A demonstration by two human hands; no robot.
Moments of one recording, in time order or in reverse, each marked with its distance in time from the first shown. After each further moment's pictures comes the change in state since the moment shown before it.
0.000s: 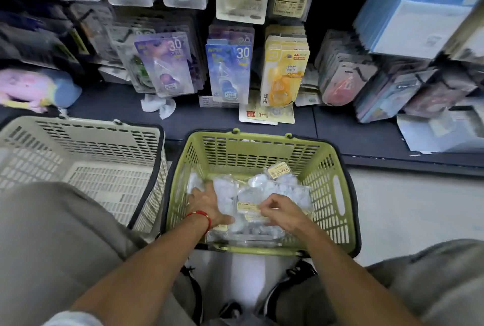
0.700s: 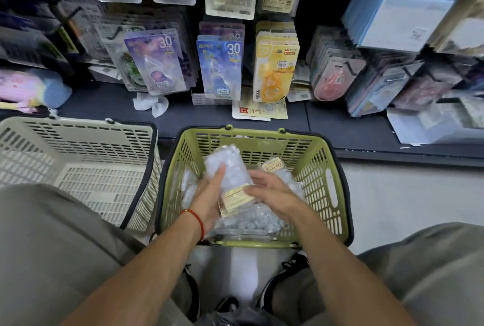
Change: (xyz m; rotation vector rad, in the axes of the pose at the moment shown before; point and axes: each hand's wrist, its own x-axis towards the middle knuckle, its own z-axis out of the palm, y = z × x) left_hand -0.036 0.033 -0.010 -1.559 -0.209 -0.013; right_hand -0.019 -0.060 -0.004 0.301 -0.157 -0.158
